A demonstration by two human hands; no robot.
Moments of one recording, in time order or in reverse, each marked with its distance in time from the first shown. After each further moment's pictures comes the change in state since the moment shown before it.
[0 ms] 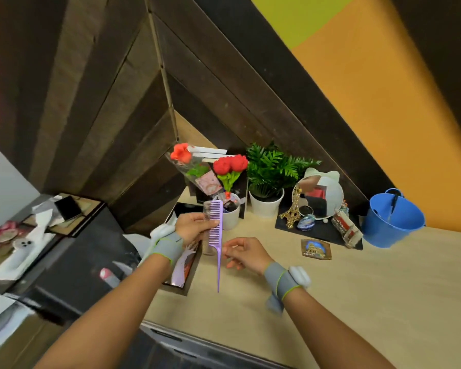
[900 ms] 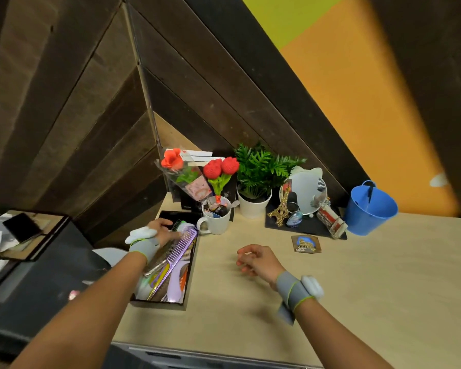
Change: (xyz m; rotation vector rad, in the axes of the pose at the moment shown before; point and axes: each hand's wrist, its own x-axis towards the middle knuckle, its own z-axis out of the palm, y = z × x) left_hand 0.064 -0.031 -0.067 0.401 0.155 -0.070; right_hand -0.005 0.014 -0.008 -0.002 0.270 0.099
